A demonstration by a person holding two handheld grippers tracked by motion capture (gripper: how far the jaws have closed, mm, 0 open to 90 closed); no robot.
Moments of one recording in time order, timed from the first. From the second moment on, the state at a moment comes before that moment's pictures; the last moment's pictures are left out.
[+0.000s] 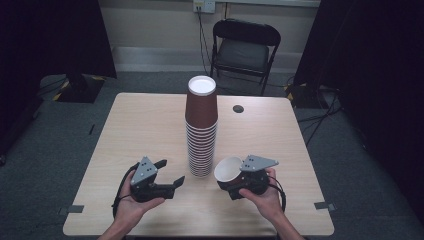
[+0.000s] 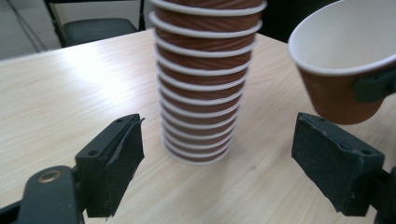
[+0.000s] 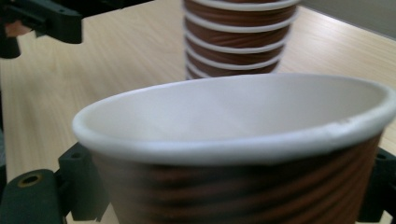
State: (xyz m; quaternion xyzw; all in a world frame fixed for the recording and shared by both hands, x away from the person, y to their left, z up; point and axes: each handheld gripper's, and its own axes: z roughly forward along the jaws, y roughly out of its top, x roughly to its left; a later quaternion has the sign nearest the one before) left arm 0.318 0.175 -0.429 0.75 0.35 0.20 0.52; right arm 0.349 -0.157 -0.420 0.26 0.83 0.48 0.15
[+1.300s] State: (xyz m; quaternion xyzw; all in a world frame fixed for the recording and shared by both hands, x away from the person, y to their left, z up) left arm 0.323 0.218 -0.451 0.74 0.40 0.21 0.50; right arm 0.435 -0.192 -0.408 0.39 0.74 0.50 0.22
